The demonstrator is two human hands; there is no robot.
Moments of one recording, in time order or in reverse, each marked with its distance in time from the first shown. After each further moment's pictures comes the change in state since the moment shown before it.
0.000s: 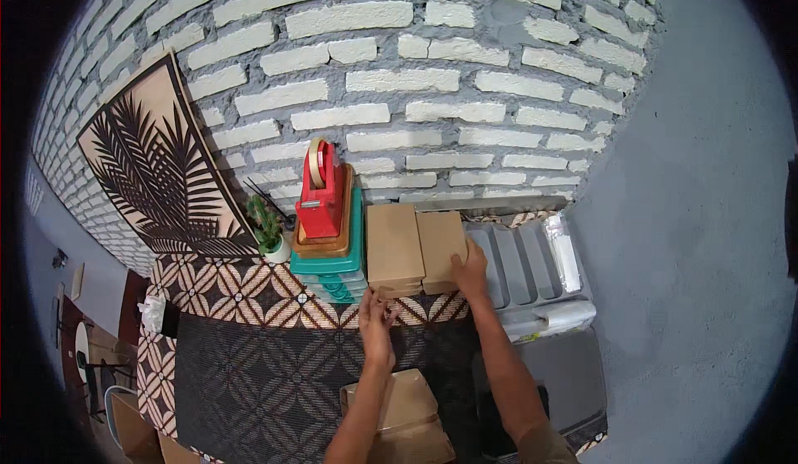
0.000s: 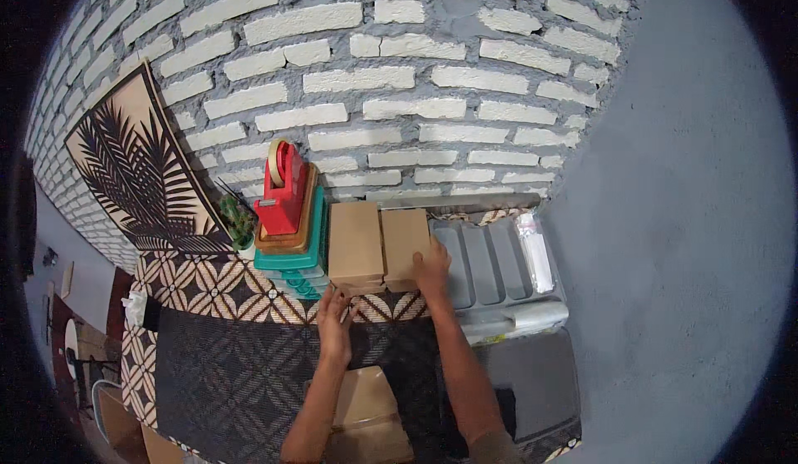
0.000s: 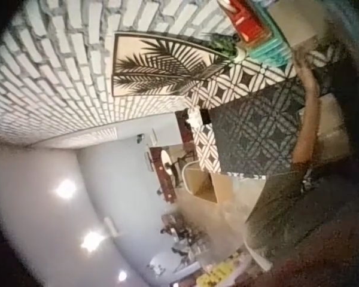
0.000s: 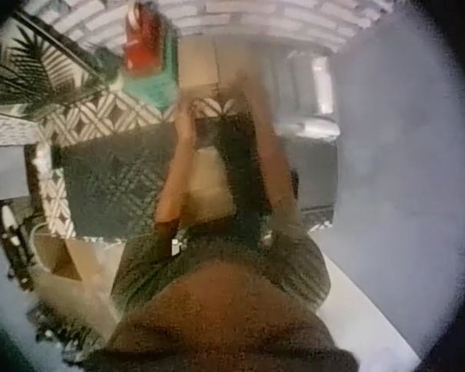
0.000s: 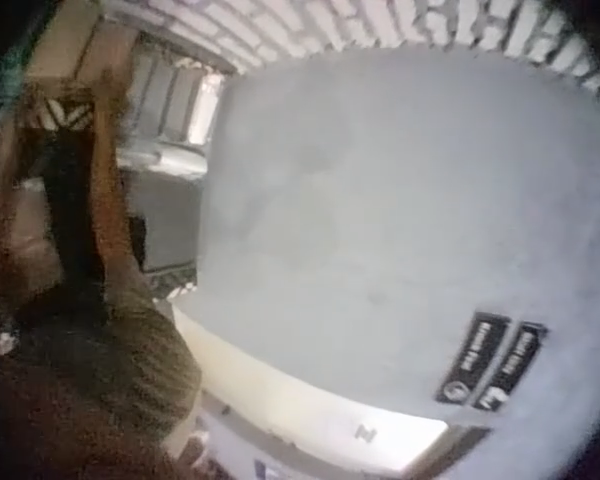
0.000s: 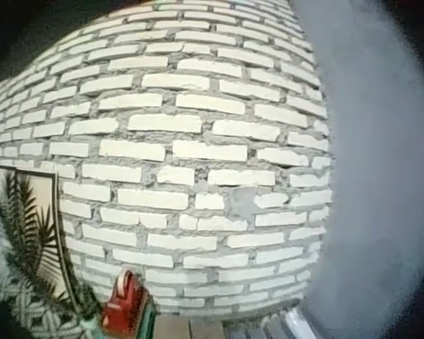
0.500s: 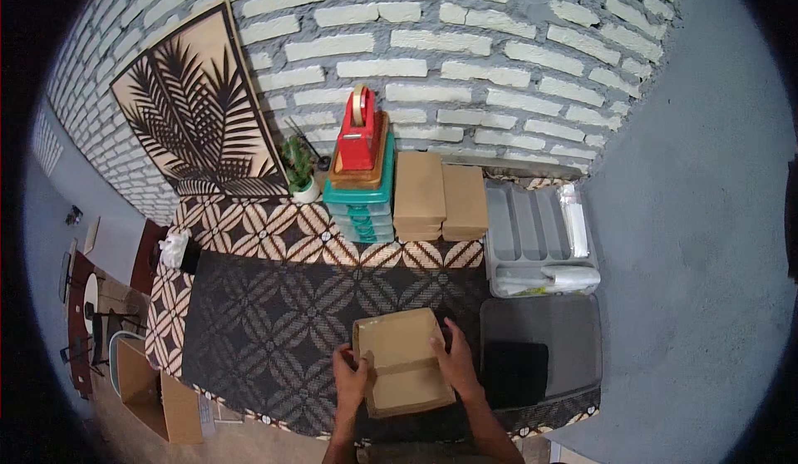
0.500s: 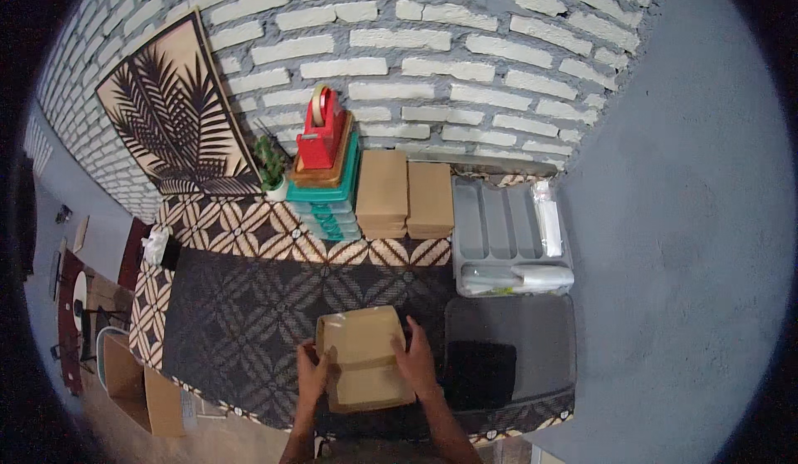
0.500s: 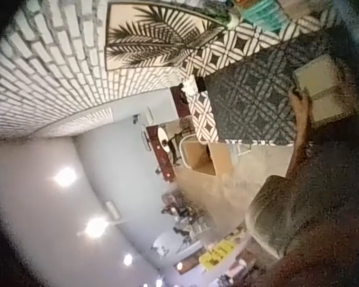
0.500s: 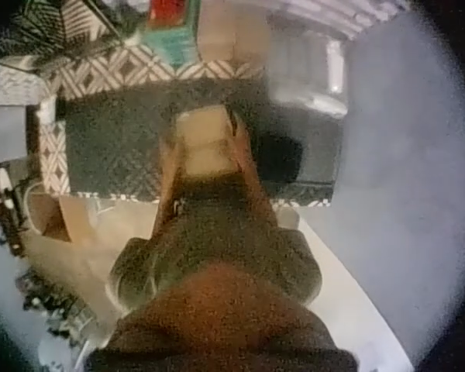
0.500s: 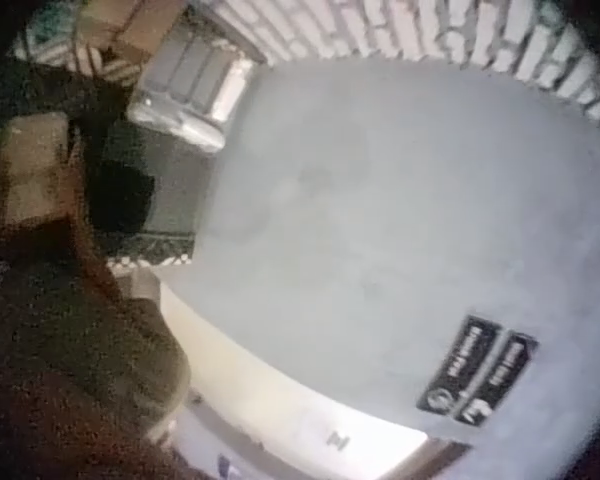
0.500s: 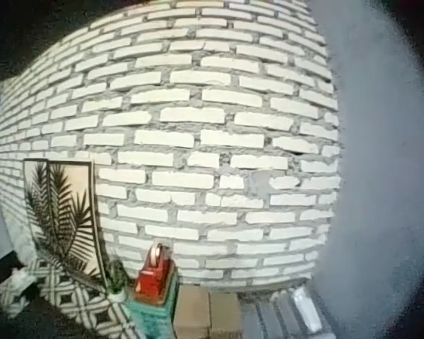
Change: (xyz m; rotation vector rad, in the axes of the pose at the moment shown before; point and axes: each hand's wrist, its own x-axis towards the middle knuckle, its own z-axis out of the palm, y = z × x) left_hand -0.179 -0.014 -0.185 0.989 0.125 0.107; right_hand -0.270 -0.082 -0.084 0.100 -0.496 0.296
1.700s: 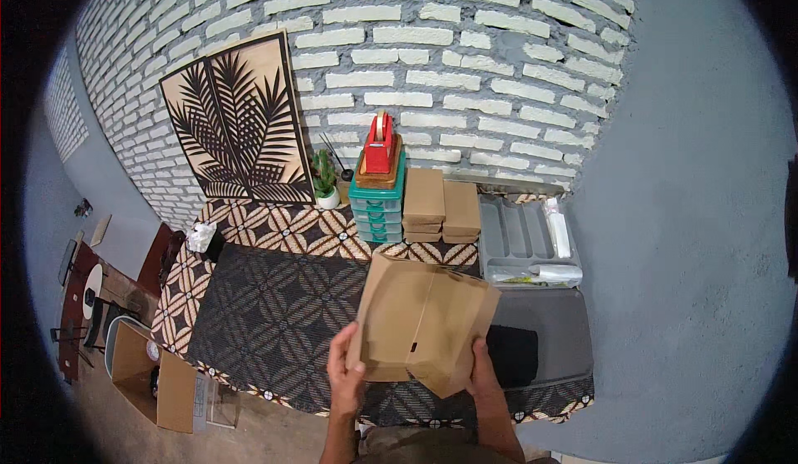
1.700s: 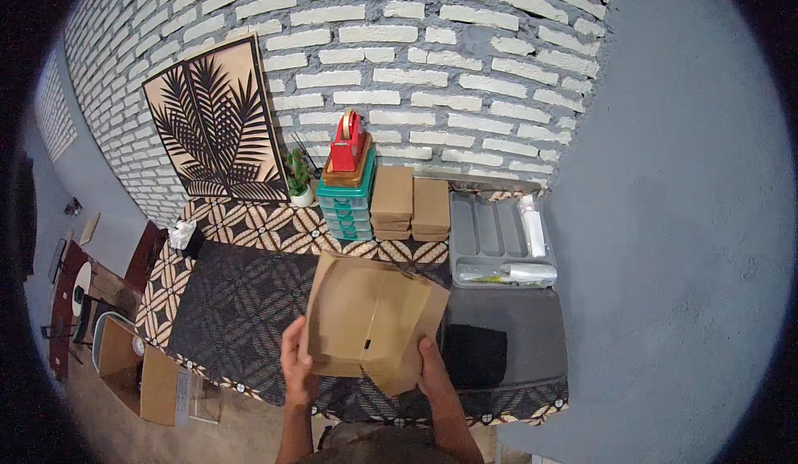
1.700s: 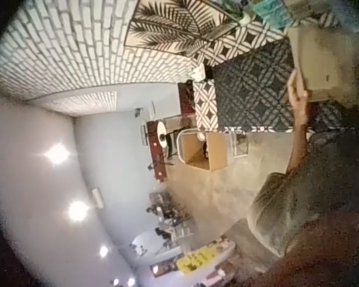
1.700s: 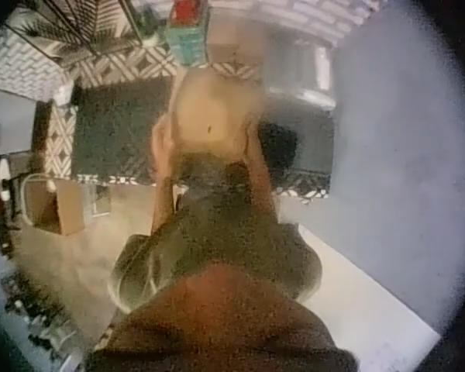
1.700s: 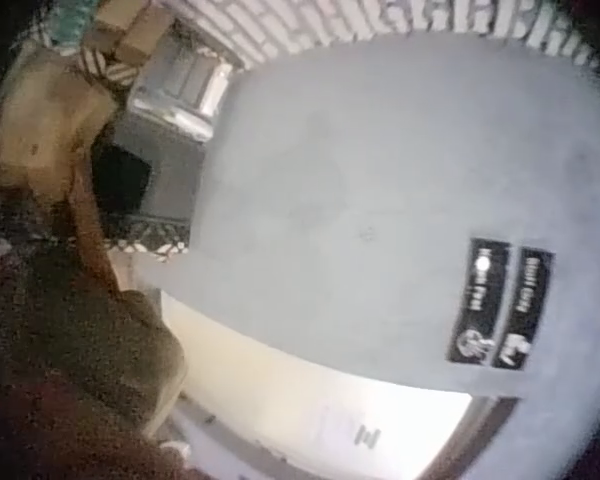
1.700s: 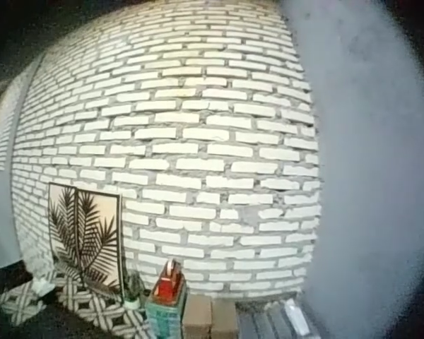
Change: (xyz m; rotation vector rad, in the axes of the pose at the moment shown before) left_hand -0.104 0.131 -0.064 -0.817 -0.072 0.356; right_hand -0.107 -0.064 -0.065 1.121 -0.276 -0.028
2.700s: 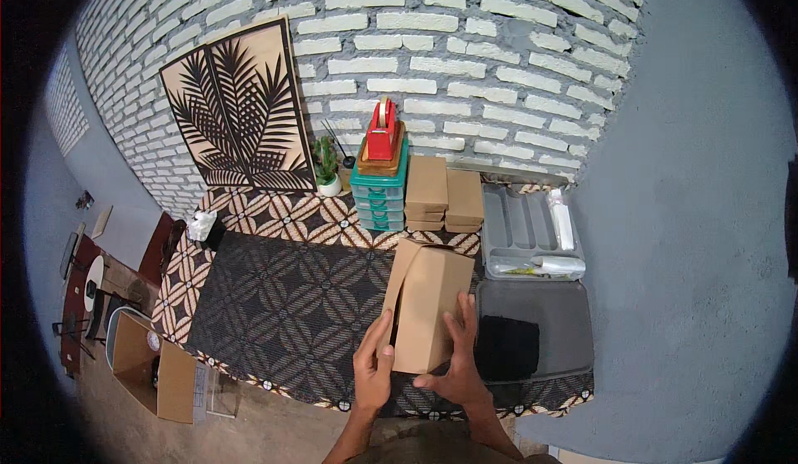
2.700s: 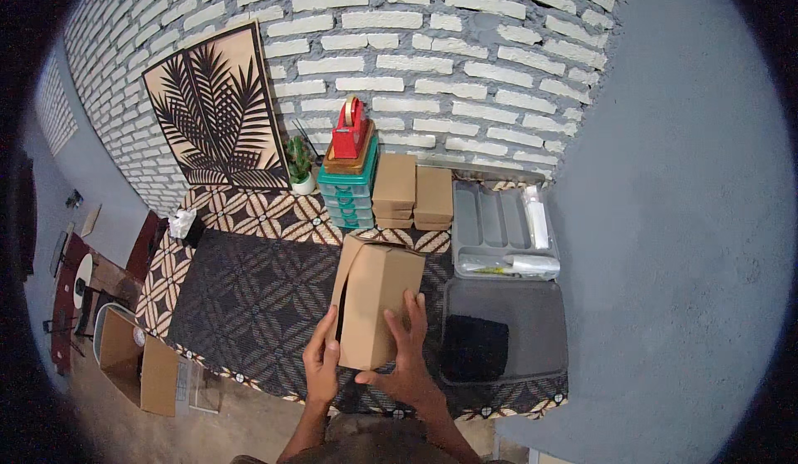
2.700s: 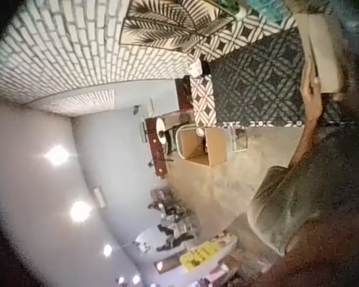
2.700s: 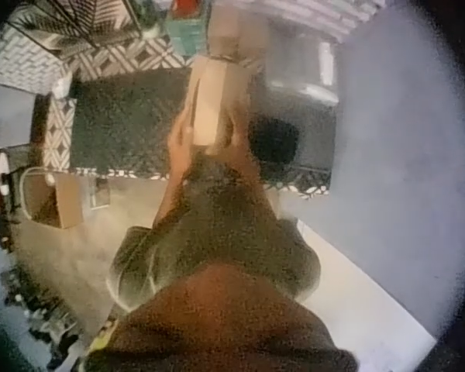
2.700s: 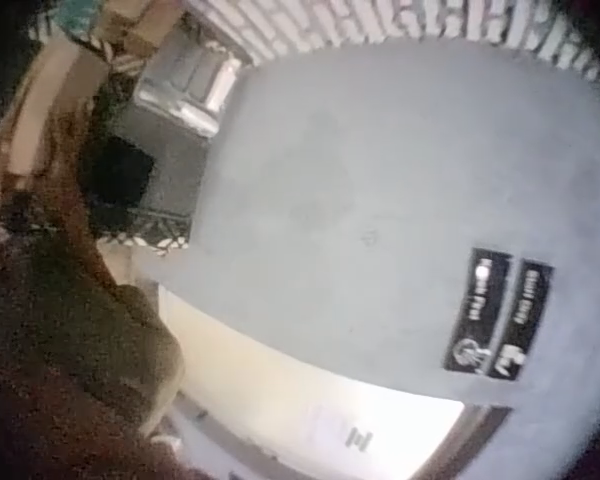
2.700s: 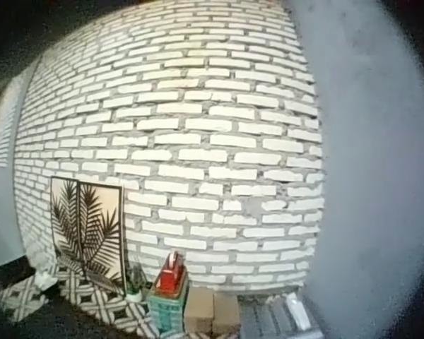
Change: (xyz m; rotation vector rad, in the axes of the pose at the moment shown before) left_hand -0.005 0.005 0.037 0.353 -0.083 0.064; right_hand 0.000 -0.017 0.042 -1.032 -0.117 -0.717
